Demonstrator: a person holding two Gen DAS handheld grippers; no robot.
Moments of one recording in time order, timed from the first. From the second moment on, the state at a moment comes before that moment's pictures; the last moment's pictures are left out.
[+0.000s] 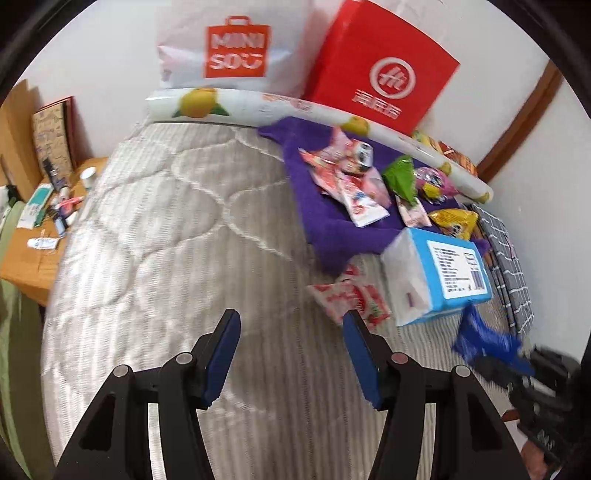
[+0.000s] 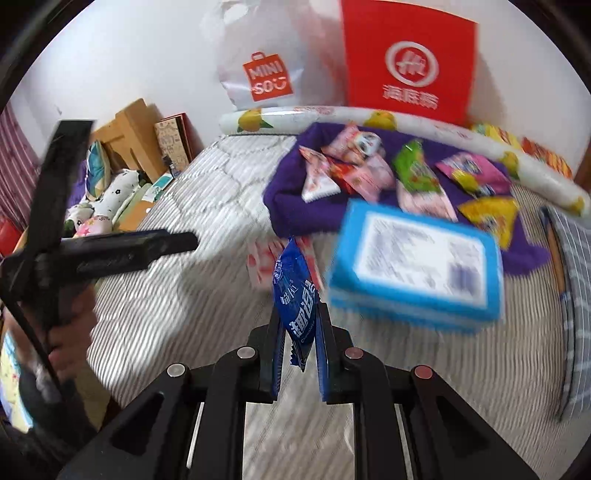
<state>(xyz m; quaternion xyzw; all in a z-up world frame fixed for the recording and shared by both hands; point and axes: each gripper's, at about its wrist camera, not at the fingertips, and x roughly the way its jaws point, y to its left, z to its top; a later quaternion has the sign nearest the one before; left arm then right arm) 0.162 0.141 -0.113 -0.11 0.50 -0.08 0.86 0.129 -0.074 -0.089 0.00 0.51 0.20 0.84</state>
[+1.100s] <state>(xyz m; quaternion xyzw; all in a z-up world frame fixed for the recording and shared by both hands) 0.175 0.060 -0.148 -0.03 0.54 -0.13 0.83 0.103 -0.187 -0.140 0.03 0.52 0.15 0.84</state>
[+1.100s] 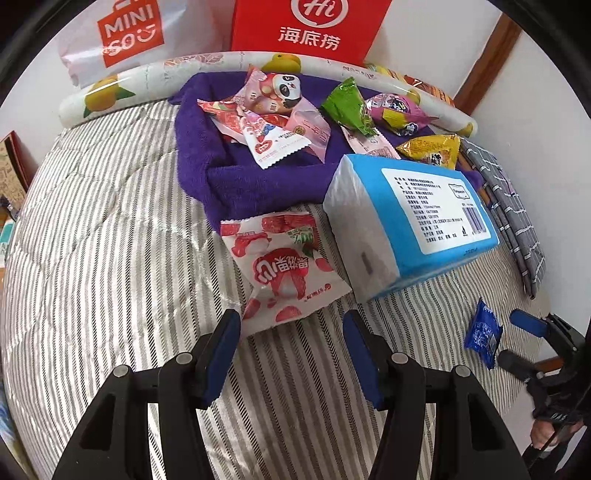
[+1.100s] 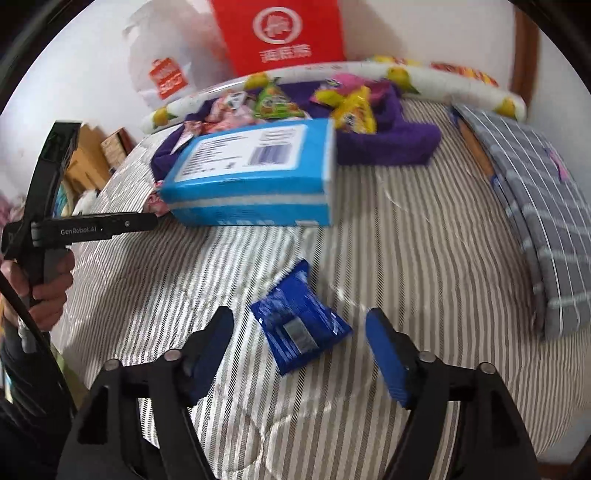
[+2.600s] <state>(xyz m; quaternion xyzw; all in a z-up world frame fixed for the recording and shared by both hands) 0.195 0.069 -0.162 0.00 0.52 -0.08 0.85 0.125 -0.192 -0.163 -0.02 0.52 0.09 0.85</state>
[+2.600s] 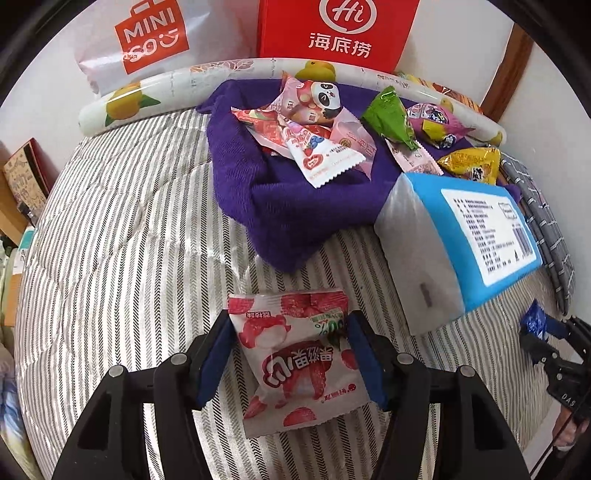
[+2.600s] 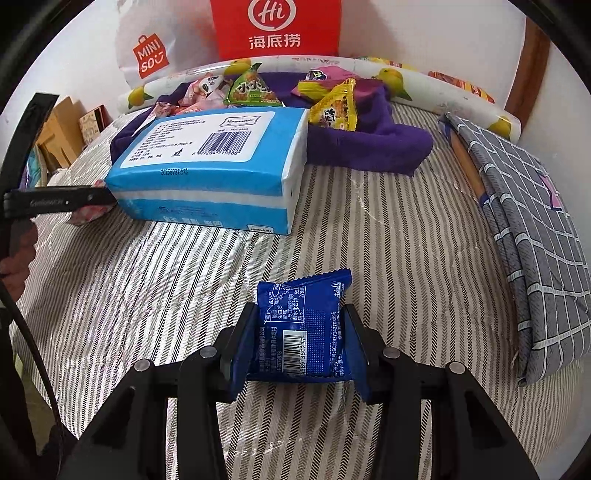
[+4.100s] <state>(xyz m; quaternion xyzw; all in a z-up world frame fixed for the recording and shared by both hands) 0.106 0.028 -0.076 -0.06 0.45 -0.14 0.88 0.088 -0.199 -0.058 0.06 0.45 0.04 0.89</state>
